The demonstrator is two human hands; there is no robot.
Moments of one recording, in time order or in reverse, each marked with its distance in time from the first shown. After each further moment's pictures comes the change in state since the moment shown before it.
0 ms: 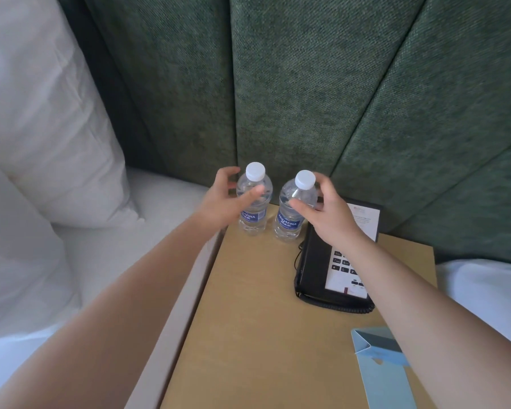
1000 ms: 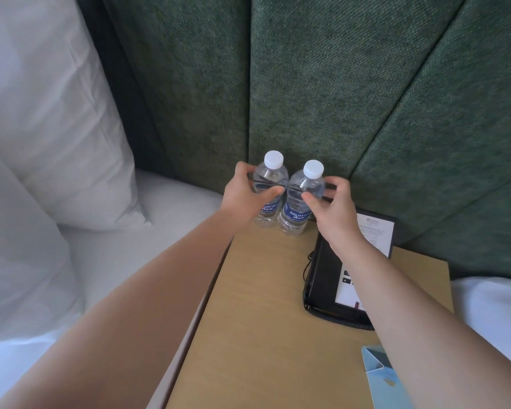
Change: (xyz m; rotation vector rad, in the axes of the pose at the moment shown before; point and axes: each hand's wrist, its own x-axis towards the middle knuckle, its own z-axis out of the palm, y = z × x) left_hand 0.041 -0.006 0.017 0.182 0.182 0.147; right_hand 0.028 -0.002 0.023 0.073 0.261 0.073
